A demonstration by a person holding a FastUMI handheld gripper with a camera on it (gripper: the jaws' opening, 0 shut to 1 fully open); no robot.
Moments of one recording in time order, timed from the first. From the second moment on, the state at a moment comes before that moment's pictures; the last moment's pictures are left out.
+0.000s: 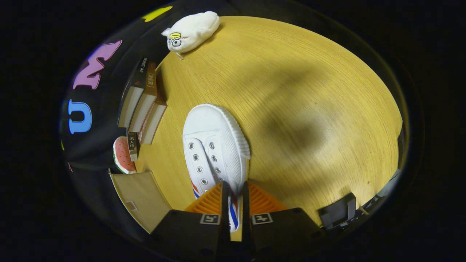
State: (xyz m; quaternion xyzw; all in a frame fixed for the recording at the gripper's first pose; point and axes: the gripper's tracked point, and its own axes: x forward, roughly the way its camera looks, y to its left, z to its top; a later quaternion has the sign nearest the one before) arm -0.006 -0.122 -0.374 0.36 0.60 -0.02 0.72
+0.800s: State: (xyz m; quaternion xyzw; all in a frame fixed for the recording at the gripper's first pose) arm -0.024 -0.081 -0.350 0.35 0.62 0.03 0.70
